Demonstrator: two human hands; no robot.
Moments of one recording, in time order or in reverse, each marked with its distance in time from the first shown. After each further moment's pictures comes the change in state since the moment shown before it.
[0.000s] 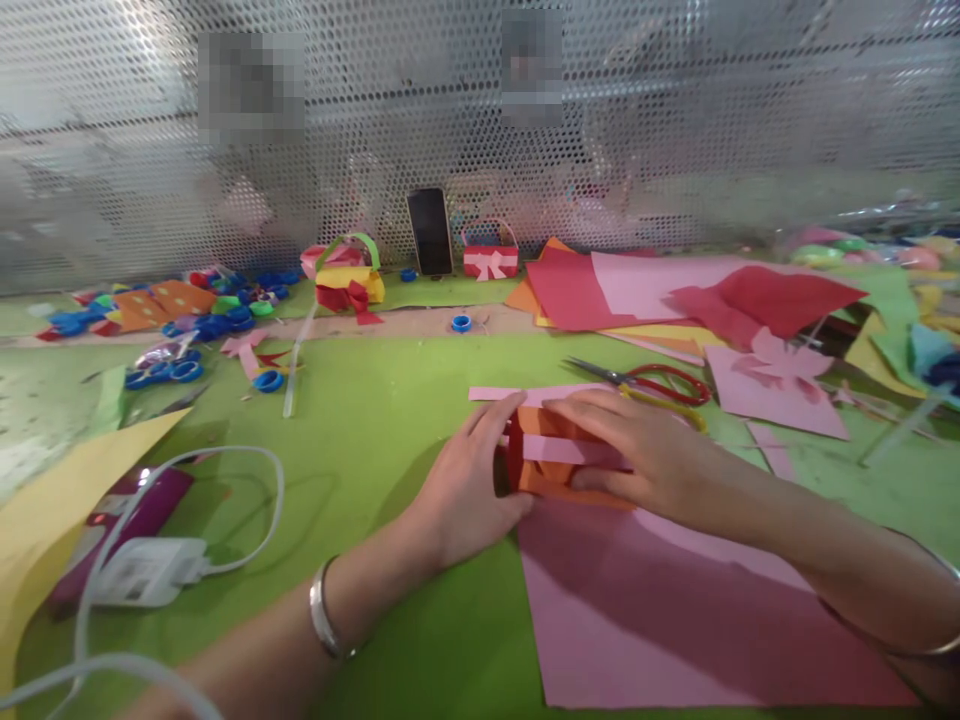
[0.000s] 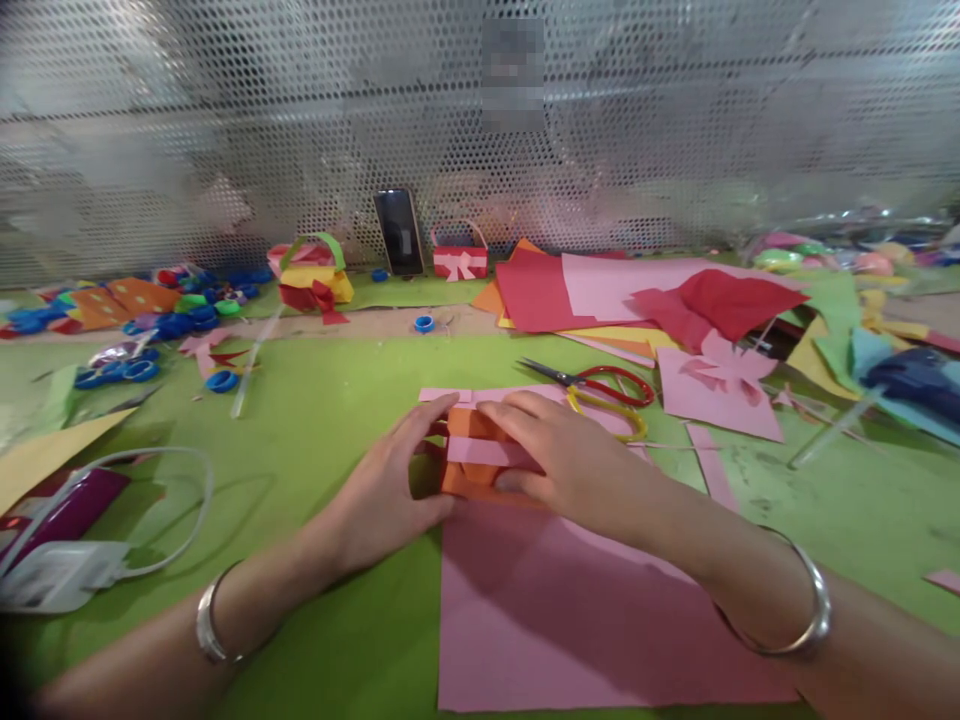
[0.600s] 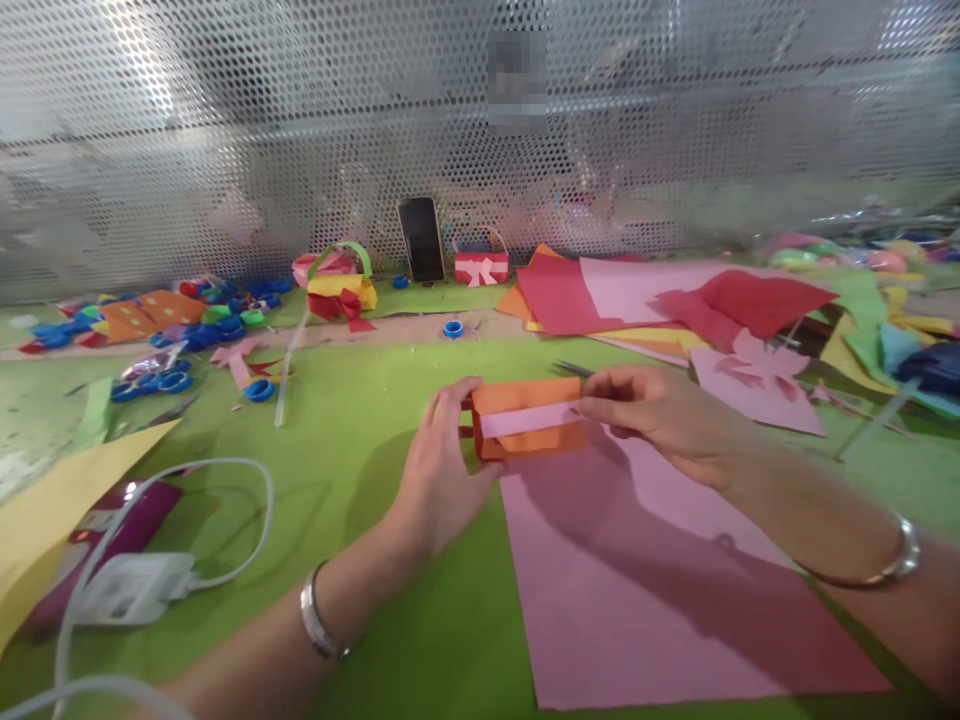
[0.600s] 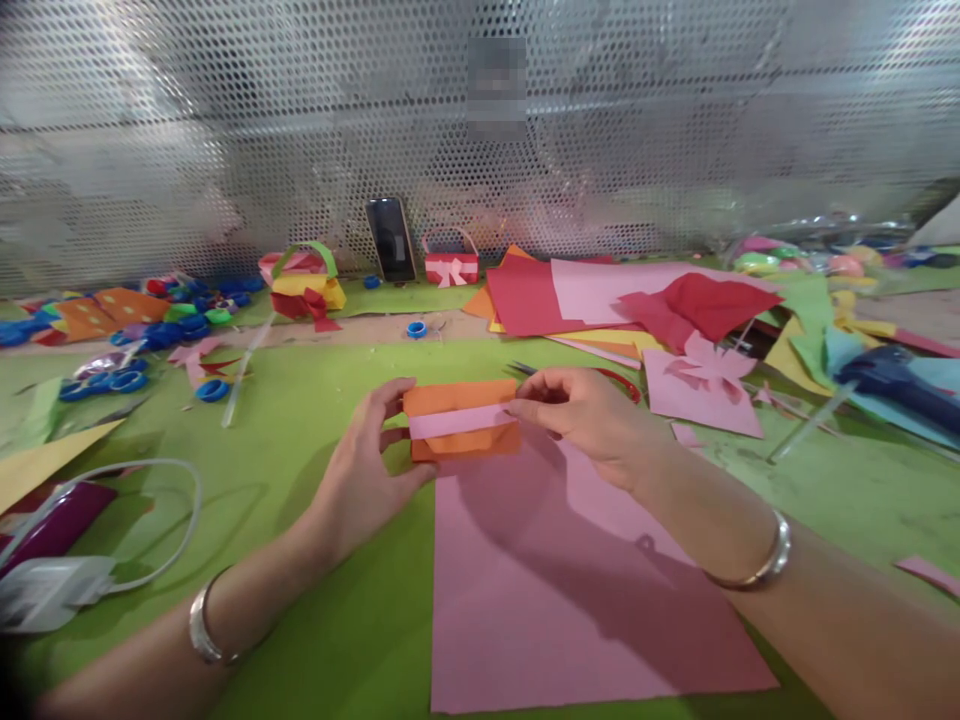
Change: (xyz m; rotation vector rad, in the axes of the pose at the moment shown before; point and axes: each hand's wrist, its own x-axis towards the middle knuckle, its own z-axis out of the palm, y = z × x) left_hand 0.006 -0.017 0.002 -0.091 0.315 0.034; right_hand 0.014 0.011 -0.013 0.924 0.252 0.599
